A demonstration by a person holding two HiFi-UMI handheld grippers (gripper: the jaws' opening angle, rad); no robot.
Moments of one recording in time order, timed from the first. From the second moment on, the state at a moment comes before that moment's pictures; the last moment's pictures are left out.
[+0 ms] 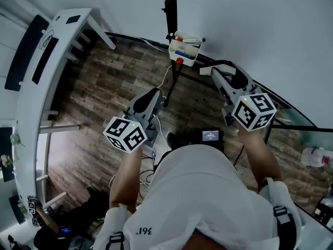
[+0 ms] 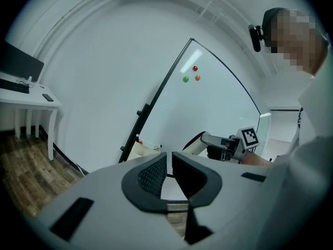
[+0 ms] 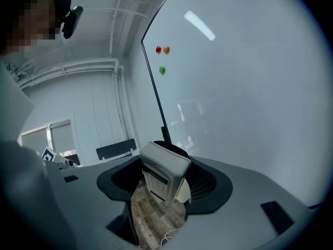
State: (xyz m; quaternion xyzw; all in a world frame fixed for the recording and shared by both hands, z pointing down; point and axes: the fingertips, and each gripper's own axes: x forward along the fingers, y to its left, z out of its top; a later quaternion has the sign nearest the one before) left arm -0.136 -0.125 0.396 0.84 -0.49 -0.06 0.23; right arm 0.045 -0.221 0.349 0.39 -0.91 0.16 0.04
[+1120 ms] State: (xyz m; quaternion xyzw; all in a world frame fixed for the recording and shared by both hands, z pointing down) left arm -0.147 -0.205 0.392 0.84 -0.49 -0.04 0.21; right arm 0.003 -0.293 0.364 0.40 -0.90 0.13 0.08
